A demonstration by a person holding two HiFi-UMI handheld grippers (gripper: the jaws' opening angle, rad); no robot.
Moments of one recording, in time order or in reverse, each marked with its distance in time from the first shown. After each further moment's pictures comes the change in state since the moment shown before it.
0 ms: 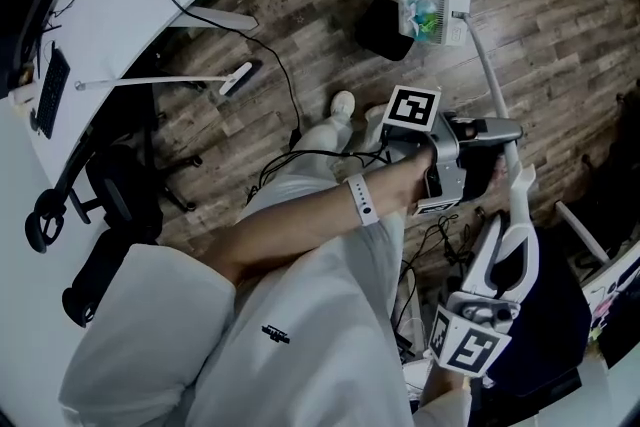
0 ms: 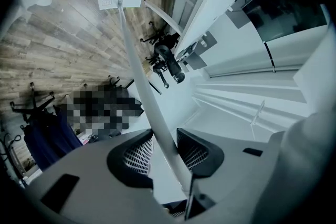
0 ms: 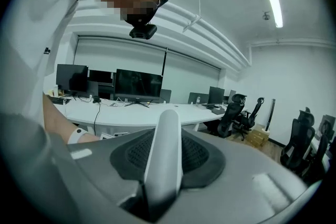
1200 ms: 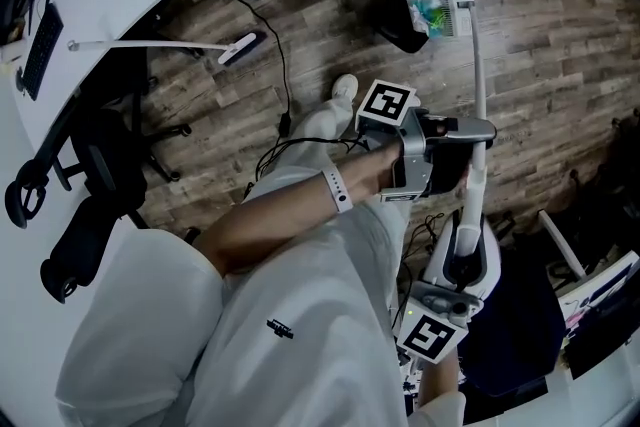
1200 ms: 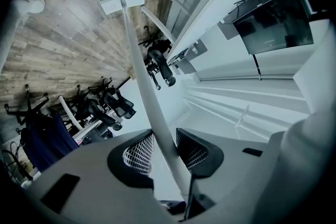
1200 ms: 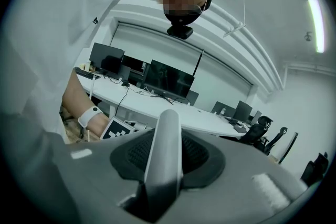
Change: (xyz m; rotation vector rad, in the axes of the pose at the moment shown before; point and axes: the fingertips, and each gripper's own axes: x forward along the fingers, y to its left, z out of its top) left arm -0.096 -0.012 0.032 0.005 0.001 -0.105; right arm 0.020 0.111 -0.028 -0.303 -0.002 0.200
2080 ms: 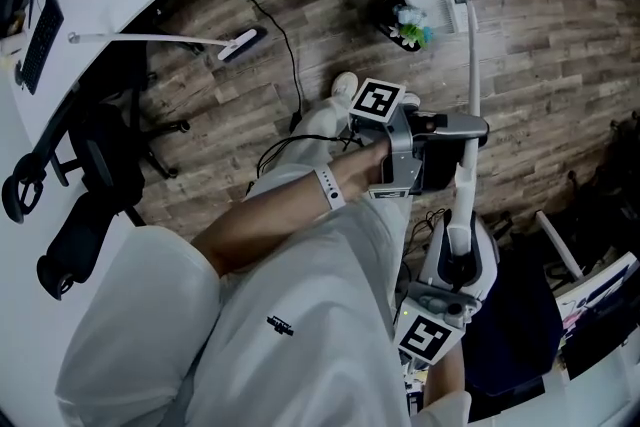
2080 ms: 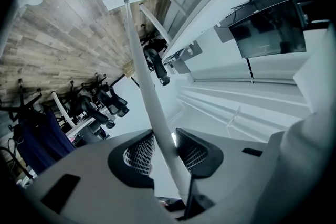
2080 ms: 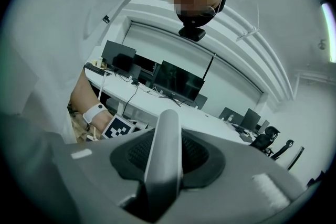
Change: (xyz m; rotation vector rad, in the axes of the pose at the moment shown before) left arm -0.011 -0.012 -0.002 -0.017 0.012 -0.079; right arm 0.001 0.013 0.008 -0.095 -0.009 0.087
